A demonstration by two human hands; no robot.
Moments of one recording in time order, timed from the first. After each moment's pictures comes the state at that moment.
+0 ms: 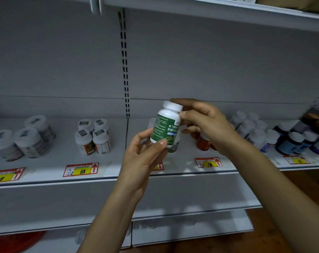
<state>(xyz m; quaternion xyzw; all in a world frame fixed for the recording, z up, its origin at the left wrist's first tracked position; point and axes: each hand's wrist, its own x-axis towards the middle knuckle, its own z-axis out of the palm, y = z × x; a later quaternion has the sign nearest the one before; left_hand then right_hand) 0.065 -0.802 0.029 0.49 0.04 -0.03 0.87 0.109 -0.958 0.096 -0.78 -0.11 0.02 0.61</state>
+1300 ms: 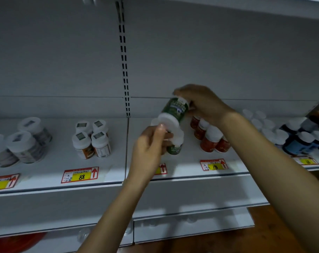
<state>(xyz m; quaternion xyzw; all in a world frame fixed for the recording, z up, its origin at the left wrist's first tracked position) 0.114 -0.806 0.012 0.71 -0.02 0.04 0.71 0.212 -0.961 0.085 -0.78 -0.02 0.07 0.63</state>
